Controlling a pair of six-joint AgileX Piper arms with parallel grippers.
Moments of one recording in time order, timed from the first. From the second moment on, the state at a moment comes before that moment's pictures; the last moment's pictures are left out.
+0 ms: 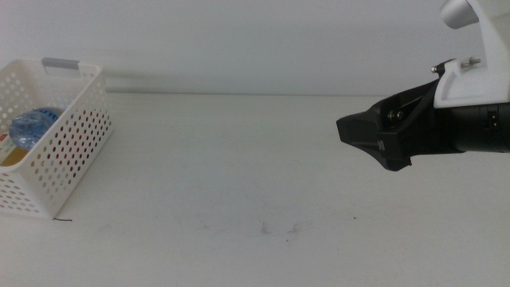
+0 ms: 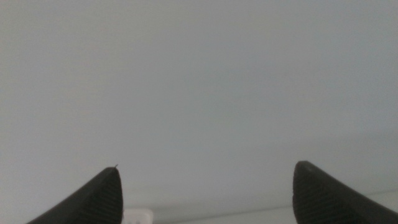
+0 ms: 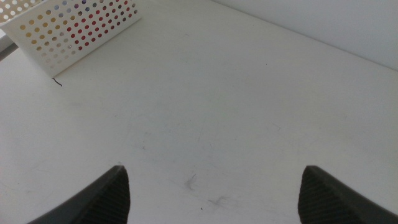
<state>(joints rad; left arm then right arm) -0.14 0.73 -0.94 -0.09 0.35 0.09 0.67 1.11 -1.07 0.00 0.66 0.09</state>
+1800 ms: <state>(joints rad) -0.02 0.00 0.00 -0.19 0.22 0.09 -0.01 0.00 0.00 -0.04 0.25 0.09</state>
